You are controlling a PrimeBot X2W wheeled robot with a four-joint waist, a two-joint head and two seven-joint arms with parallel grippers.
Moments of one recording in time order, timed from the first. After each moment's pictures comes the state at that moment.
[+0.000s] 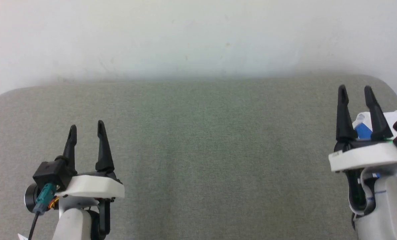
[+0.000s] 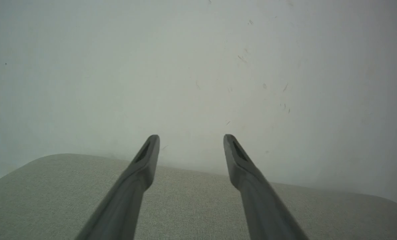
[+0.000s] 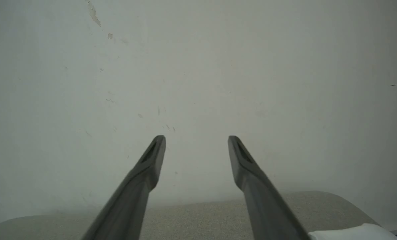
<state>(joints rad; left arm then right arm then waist) -0.15 0.09 0.03 0.12 -0.24 0.06 -0.25 -0.29 -0.05 -0.11 0.20 0.25 0.13 -0.25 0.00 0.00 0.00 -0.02</state>
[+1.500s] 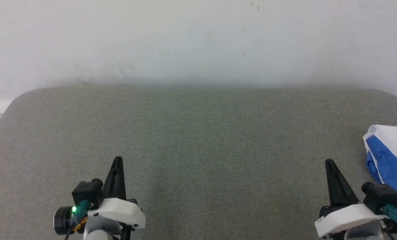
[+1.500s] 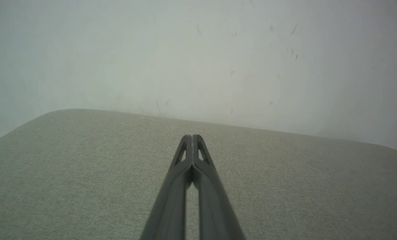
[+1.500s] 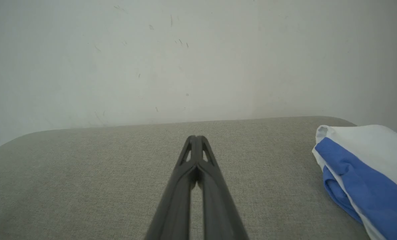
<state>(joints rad) -0.08 0.07 -0.07 0.29 -0.20 0.06 -0.26 0.01 -0.05 -0.05 0.24 0.18 0.13 -0.26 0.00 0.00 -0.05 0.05</state>
